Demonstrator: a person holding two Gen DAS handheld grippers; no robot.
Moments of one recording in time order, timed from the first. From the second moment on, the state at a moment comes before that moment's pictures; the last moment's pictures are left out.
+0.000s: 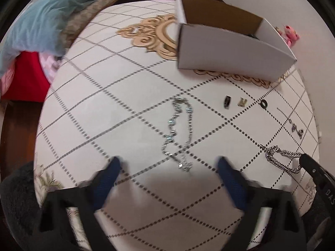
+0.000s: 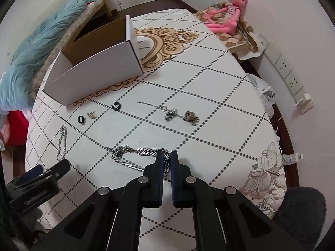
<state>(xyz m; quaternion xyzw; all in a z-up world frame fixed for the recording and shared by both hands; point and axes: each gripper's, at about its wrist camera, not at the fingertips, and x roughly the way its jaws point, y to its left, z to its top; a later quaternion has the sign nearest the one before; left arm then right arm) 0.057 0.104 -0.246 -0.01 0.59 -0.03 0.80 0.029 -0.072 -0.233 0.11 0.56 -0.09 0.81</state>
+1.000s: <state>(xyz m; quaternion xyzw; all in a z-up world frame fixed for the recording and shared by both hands) 0.088 0.144 -0.211 -0.11 0.57 -0.10 0.81 0.041 -0.063 -0.197 0.14 0.53 -0.06 0.83</state>
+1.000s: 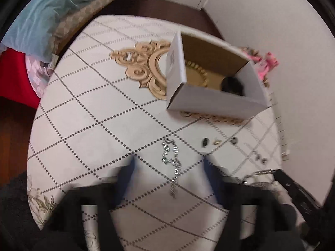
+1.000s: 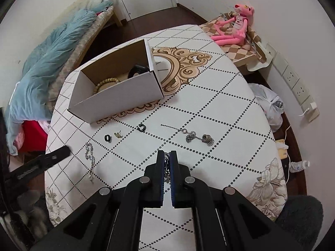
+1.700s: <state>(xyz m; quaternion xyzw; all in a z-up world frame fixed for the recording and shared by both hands) 0.075 0.144 -0.217 -0.11 0.56 -0.15 0.81 0.039 -0.064 -0.189 0.14 0.53 -0.06 0.83</state>
